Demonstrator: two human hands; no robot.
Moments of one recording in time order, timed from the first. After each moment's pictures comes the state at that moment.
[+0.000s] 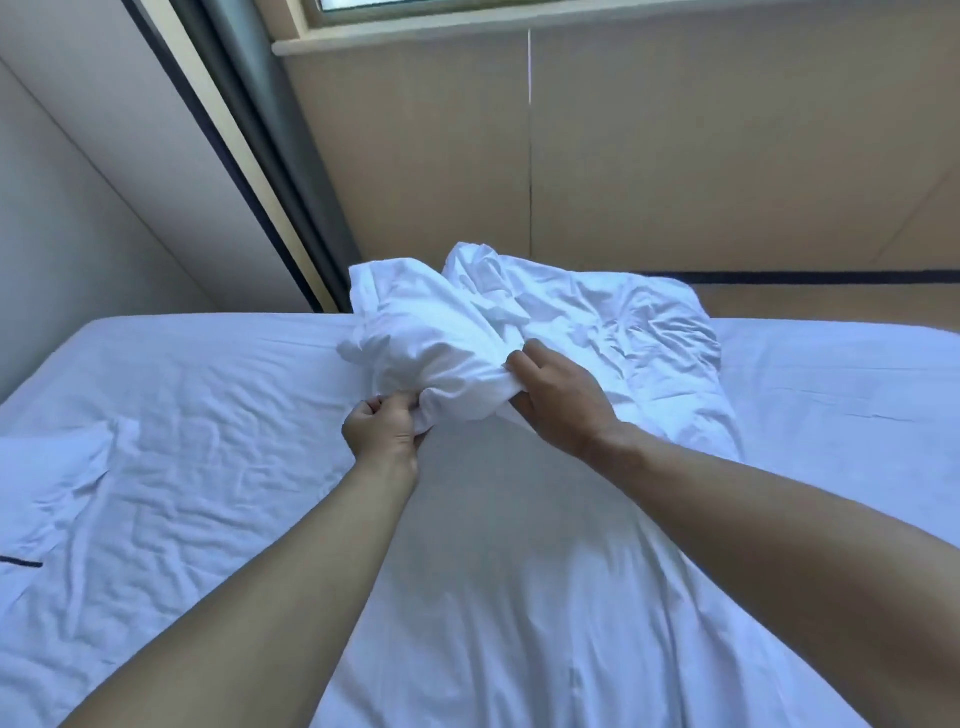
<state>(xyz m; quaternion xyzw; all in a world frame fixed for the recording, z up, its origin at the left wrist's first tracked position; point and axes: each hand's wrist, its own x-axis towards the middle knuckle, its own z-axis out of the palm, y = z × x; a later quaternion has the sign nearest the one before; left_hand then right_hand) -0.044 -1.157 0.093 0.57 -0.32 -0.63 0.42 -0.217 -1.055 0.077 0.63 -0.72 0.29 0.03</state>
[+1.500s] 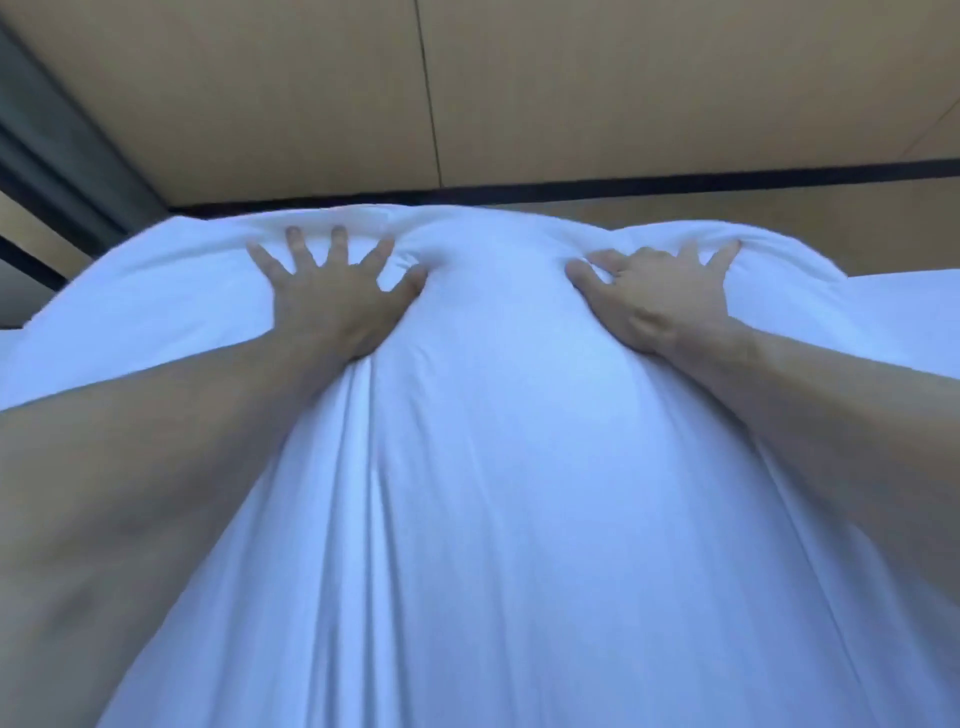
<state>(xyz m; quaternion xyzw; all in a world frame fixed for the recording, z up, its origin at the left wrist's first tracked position) -0.376 -1.464 -0.202 0.41 -0.91 0.03 -0.08 -0.577 -1.230 -0.189 0.31 -0.95 -0.03 -0.08</state>
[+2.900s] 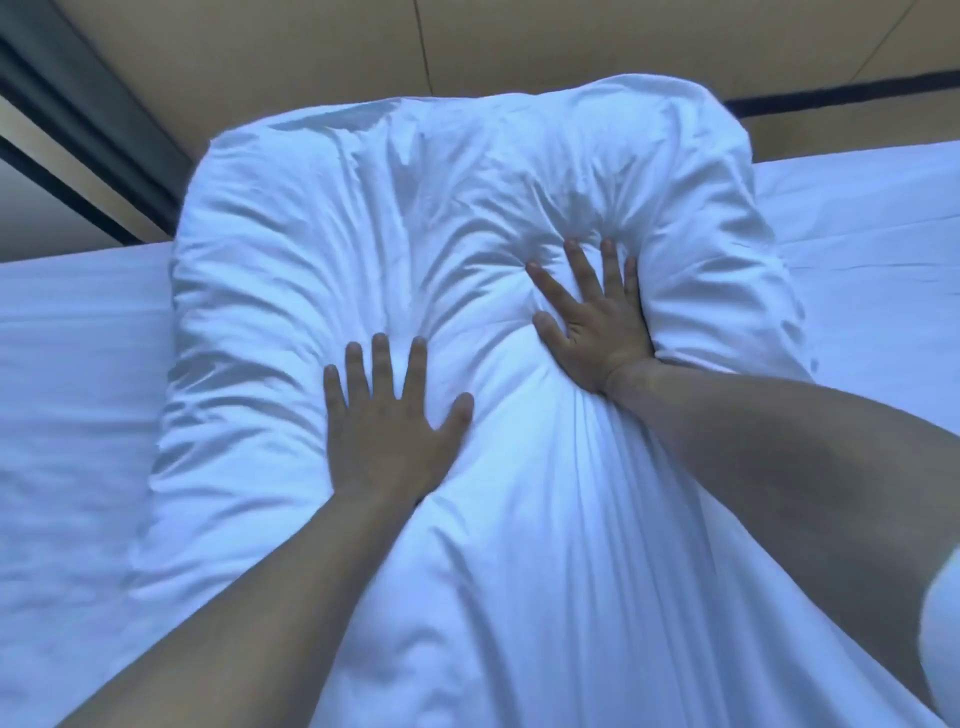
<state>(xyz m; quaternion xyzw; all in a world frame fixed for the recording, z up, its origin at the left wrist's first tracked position) -0.149 -1.233 -0.144 0.37 -0.92 -0.01 -0.10 -0.396 -1.116 -0.197 0.44 -0.90 0.06 -0.01</state>
